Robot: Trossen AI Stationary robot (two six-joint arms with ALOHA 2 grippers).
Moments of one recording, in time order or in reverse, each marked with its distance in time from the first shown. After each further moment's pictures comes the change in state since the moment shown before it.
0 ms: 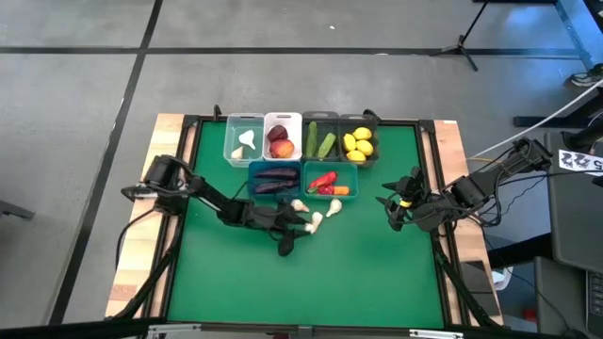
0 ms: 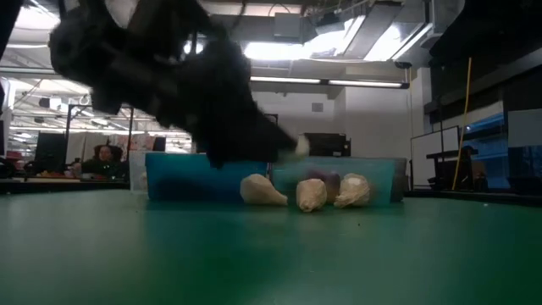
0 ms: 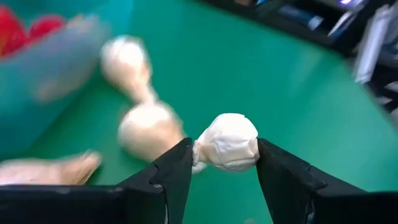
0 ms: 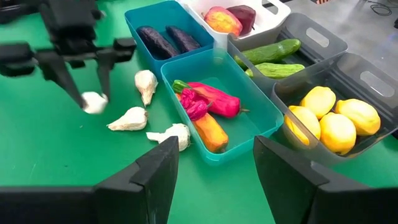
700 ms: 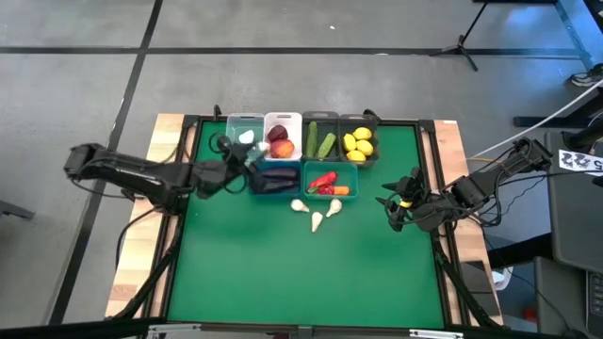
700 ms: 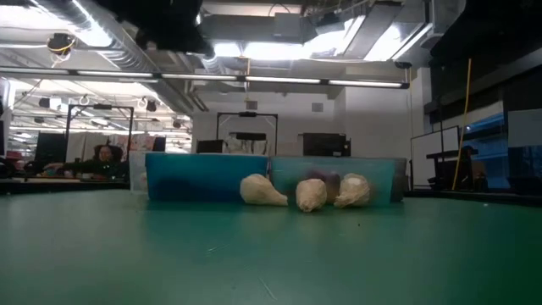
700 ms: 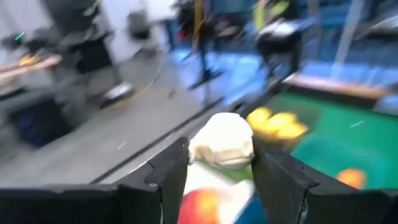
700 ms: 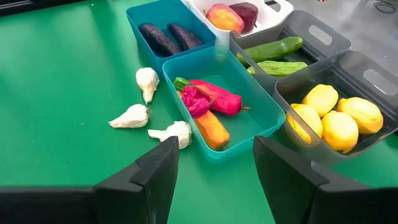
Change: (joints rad) left arm 0.129 -0.849 0.000 -0.711 -0.699 0.355; right arm 0.000 0.000 0.000 -0.004 -0.012 0.000
